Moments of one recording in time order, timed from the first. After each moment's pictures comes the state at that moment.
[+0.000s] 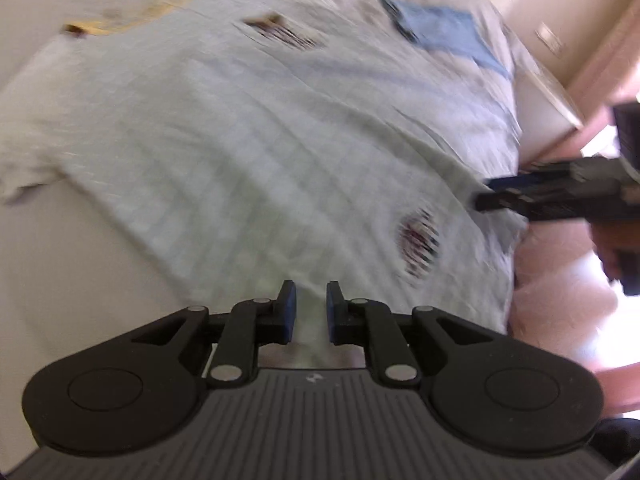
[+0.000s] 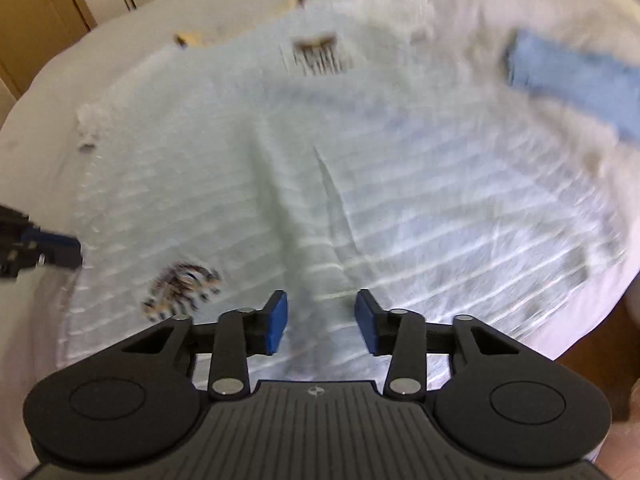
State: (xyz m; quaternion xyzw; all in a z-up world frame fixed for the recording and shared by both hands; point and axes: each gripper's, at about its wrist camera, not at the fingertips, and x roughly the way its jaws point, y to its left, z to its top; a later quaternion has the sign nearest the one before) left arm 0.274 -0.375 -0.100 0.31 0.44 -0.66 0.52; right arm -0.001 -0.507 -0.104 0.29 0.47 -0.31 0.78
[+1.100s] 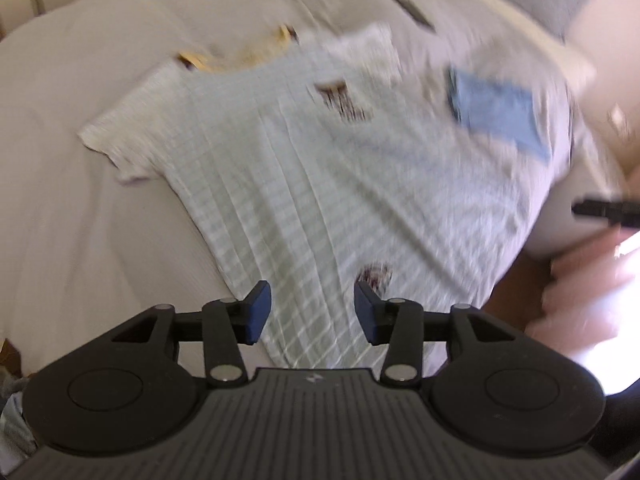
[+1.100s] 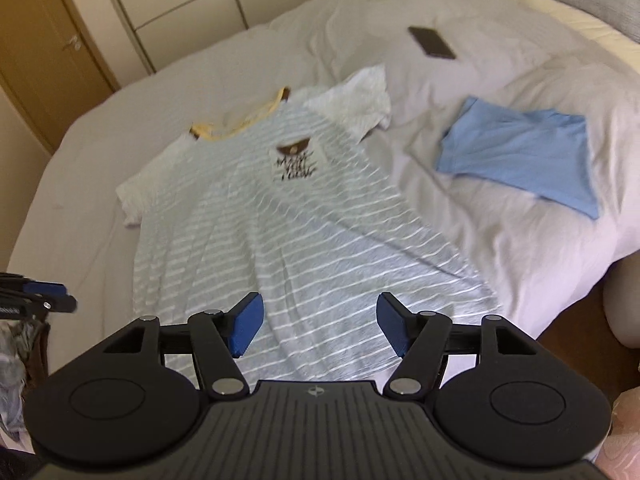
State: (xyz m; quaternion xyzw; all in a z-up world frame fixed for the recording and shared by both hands) left arm 0.240 -0.327 0.057 0.23 0.46 -0.53 0.68; right arm -0.098 -0.531 0.071 0.29 0.39 -0.32 0.82
